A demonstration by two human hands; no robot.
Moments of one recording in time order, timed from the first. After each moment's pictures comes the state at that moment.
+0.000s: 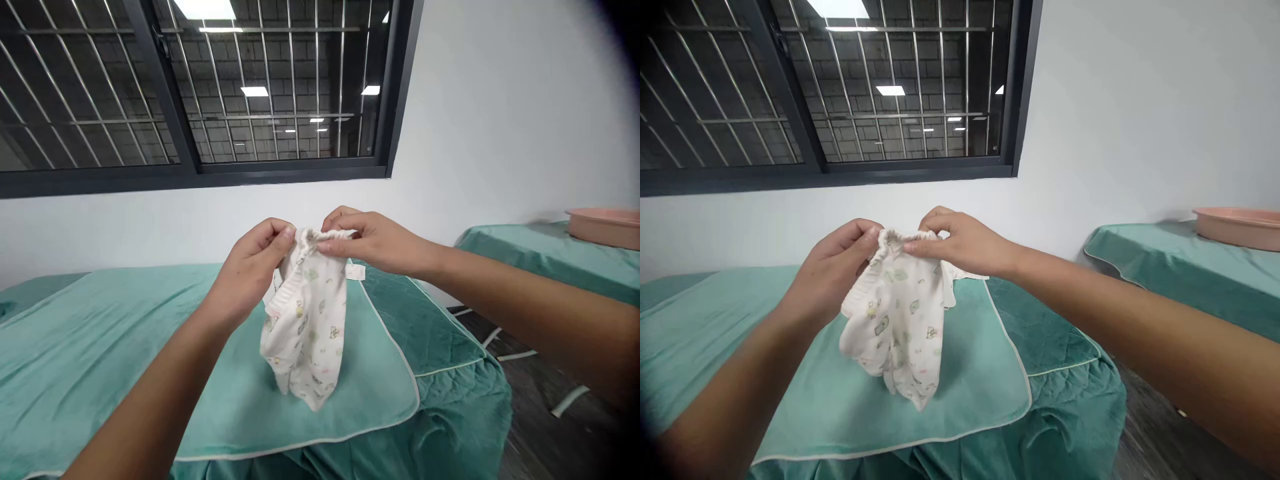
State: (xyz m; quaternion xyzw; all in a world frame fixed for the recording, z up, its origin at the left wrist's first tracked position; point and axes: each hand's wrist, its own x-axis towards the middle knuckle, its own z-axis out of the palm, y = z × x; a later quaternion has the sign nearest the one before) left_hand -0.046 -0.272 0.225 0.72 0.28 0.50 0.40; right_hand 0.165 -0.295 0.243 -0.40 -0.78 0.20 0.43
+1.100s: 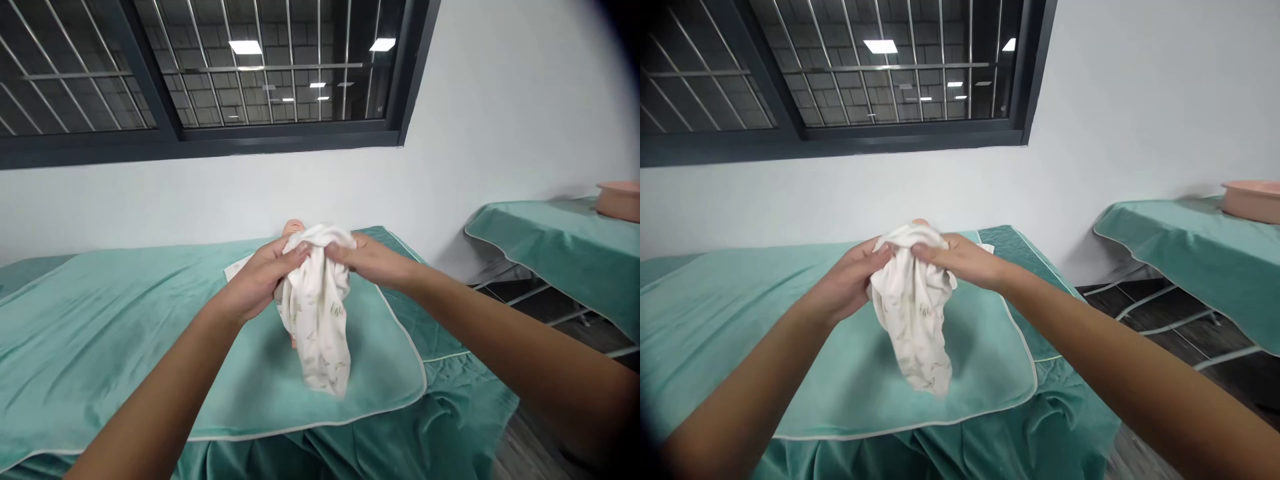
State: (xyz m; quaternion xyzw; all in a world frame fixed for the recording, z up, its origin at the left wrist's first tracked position) left_hand -0.044 -0.222 0.157 0.69 0.21 0.31 0.62; right_hand 0.174 -0.244 0.145 -0.34 -0.67 0.49 0.44
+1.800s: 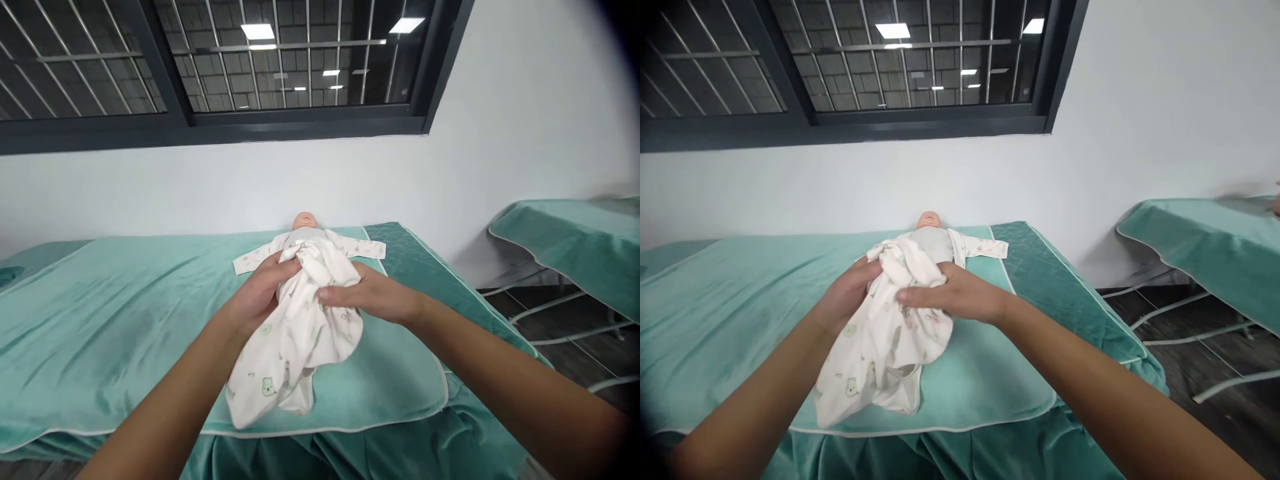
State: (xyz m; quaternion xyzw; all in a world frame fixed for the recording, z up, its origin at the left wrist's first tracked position) left_hand -0.061 -0.213 0.116 0.54 0.22 0.36 0.73; right_hand 0.141 -0.252 0.110 -0.30 -0.64 0.60 0.37
